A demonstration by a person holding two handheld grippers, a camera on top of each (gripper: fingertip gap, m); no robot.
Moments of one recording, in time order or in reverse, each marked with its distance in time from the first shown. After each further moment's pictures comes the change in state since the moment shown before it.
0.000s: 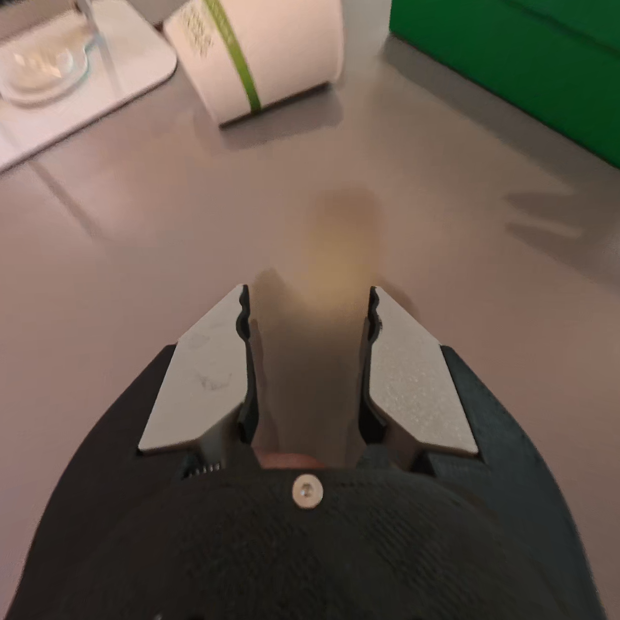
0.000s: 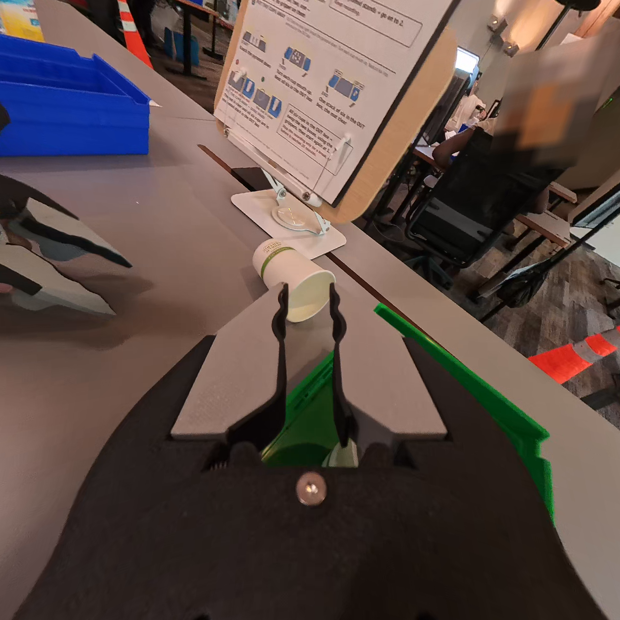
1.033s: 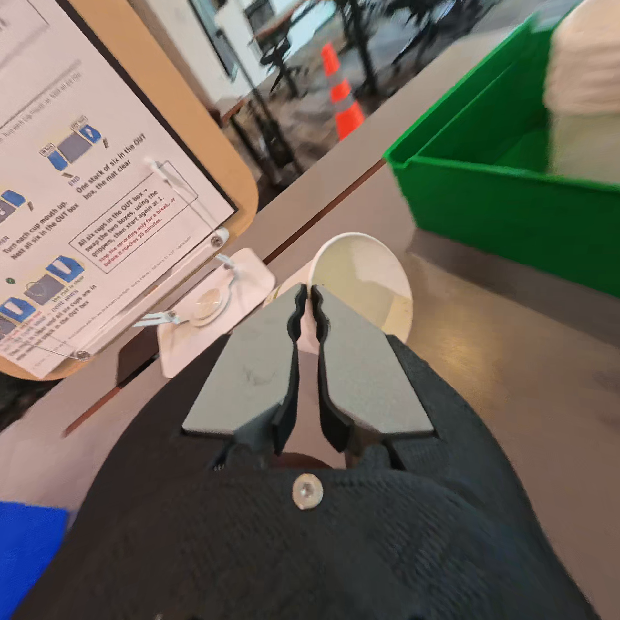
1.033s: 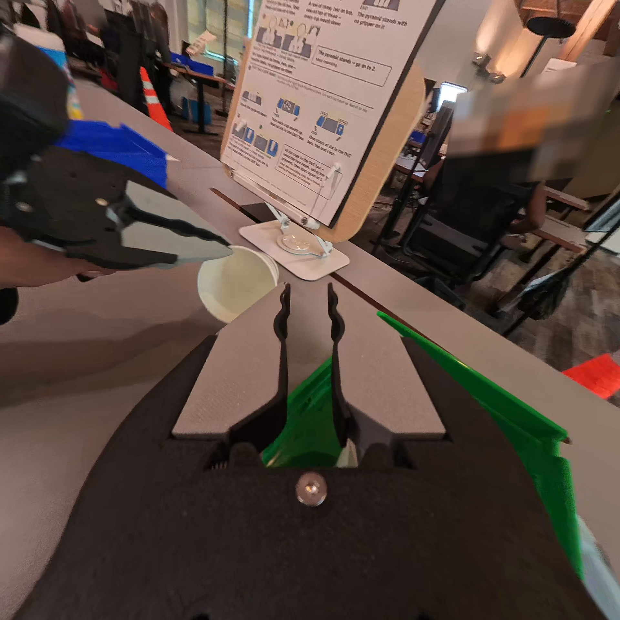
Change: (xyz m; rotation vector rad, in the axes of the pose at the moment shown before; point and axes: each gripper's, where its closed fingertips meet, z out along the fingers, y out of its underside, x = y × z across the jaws) left arm 0.004 -0.154 0.004 0.286 -0.308 0.340; right arm 0.011 -0.007 -0.019 0.110 -0.020 0.090
